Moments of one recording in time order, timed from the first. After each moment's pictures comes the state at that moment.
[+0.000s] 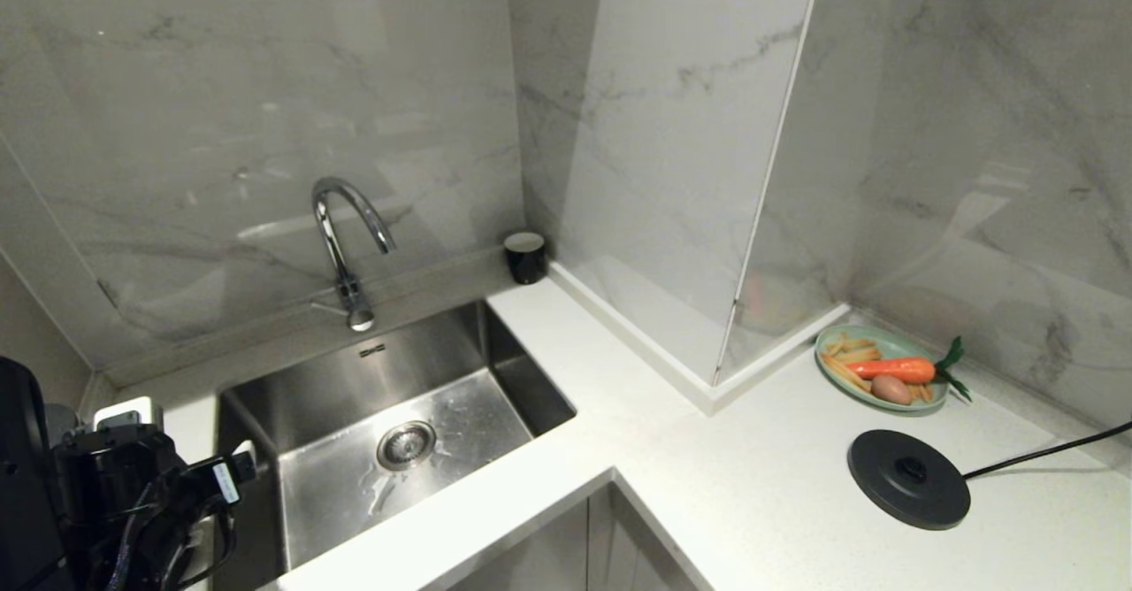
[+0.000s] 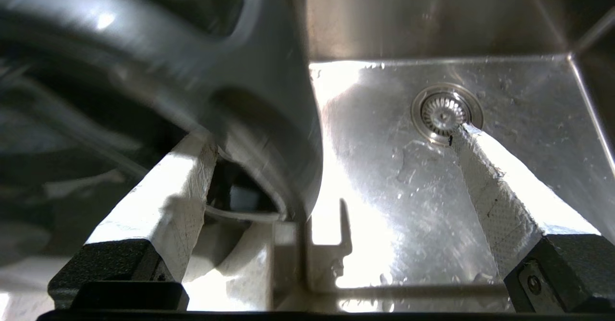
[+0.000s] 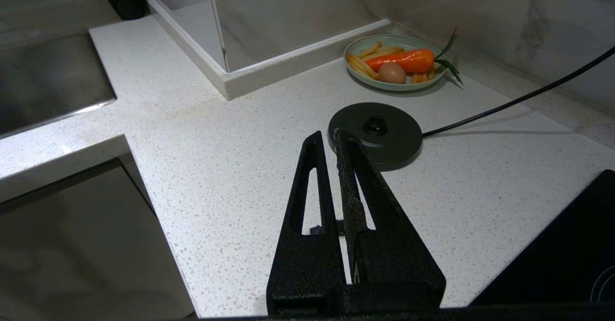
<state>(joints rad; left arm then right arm) 0.12 2.04 -0.08 -1.52 0.39 -0.18 0.00 0.00 0.00 0.00 0.01 -0.02</state>
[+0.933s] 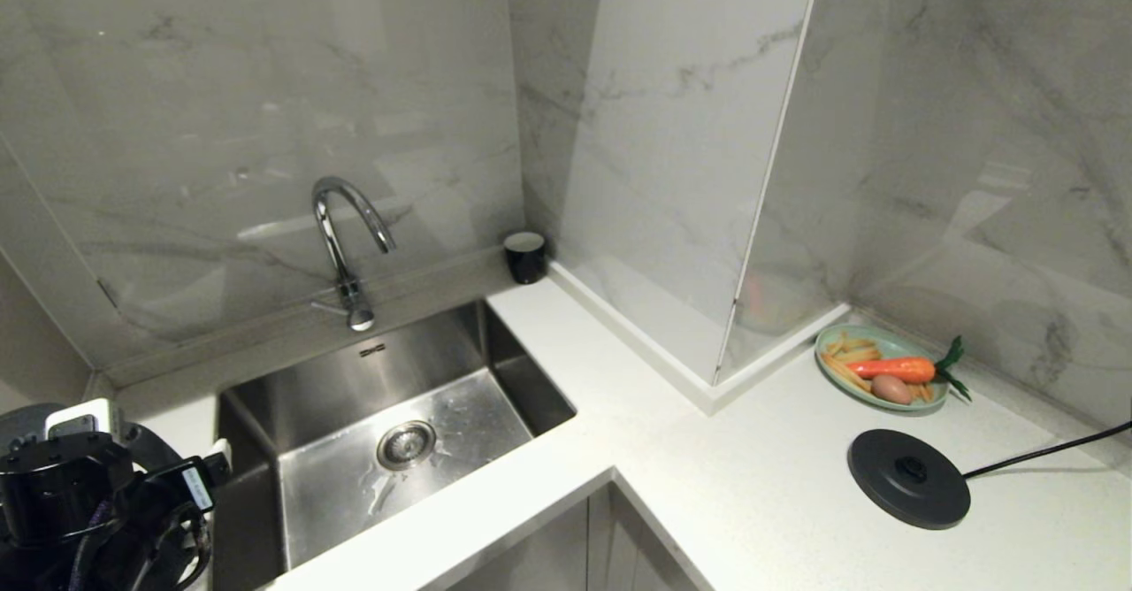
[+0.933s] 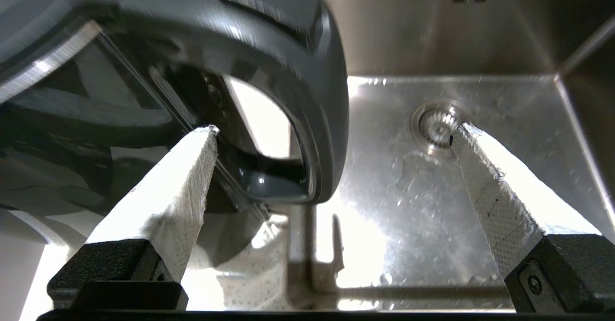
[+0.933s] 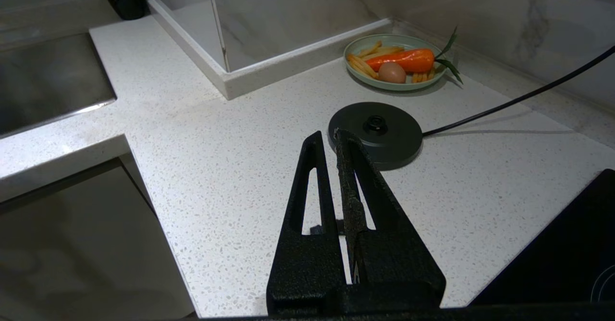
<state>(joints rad) 0.13 1.90 0.00 -1.52 0.40 -0.17 0.00 0.00 0.00 0.00 0.01 -0.02</state>
